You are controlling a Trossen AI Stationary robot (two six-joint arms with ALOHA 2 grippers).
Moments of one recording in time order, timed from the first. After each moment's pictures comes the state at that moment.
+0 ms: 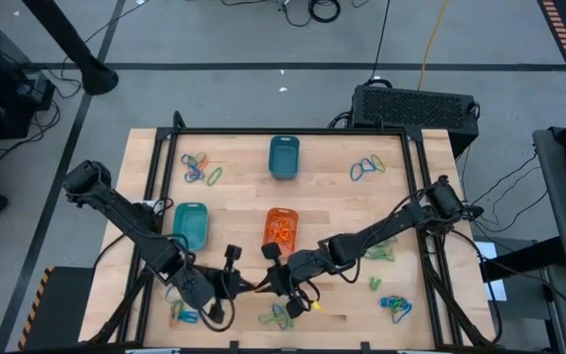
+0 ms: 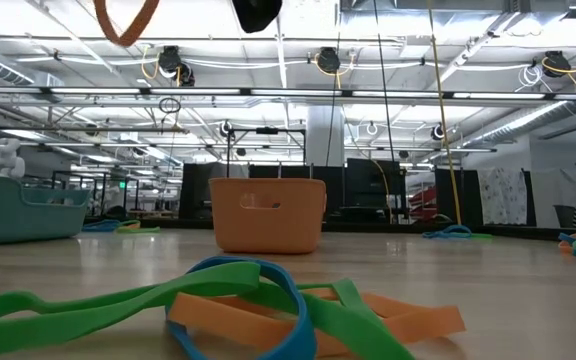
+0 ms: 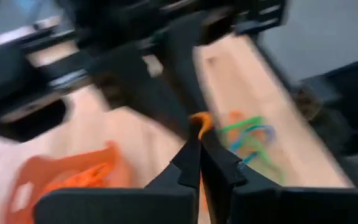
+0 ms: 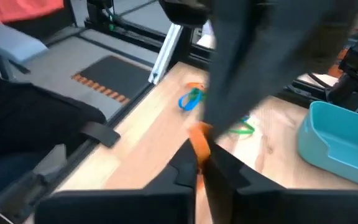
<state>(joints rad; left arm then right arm) -0.70 1.47 1.02 -0.21 -0.48 -0.12 0.38 1.95 1.35 0.22 0.00 -0.13</state>
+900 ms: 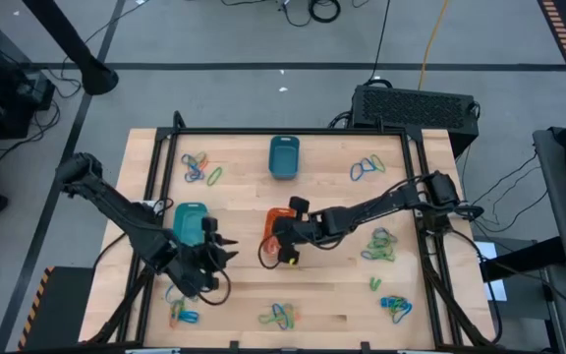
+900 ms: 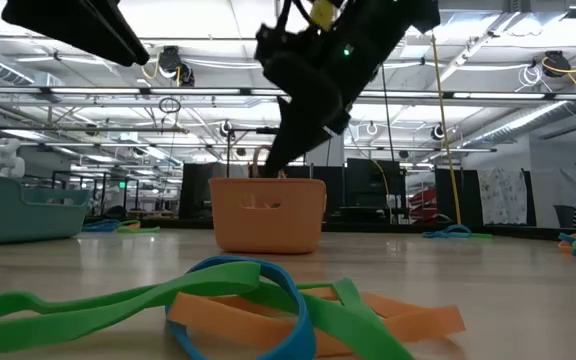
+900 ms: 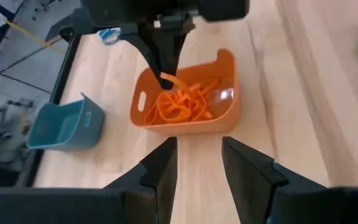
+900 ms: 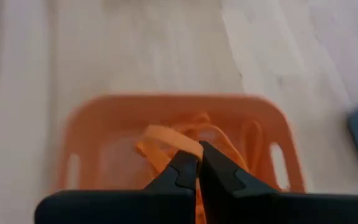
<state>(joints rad) -0.70 1.32 0.89 -0.55 -0.77 -0.26 0.19 1.94 1.35 -0.35 0.36 0.26</state>
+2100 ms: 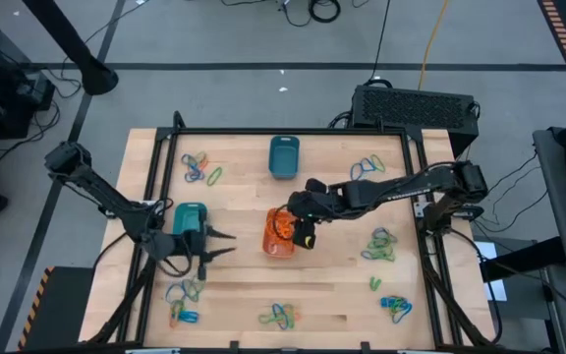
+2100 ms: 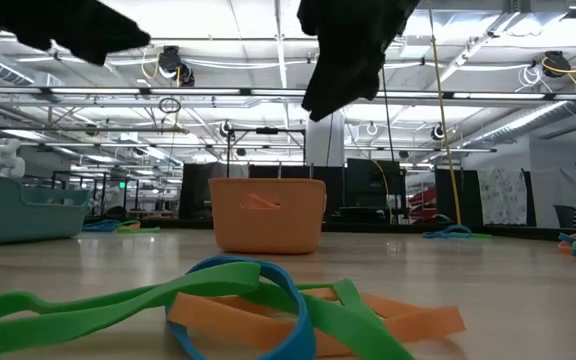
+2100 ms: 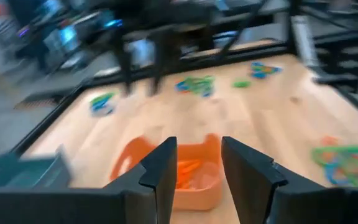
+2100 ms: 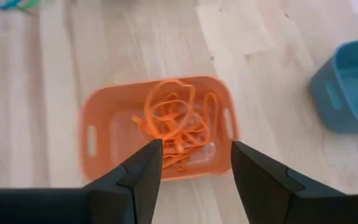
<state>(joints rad) -0.67 1.02 0.38 0.38 -0.72 0.00 0.10 1.70 1.35 -0.58 0.17 0.32</state>
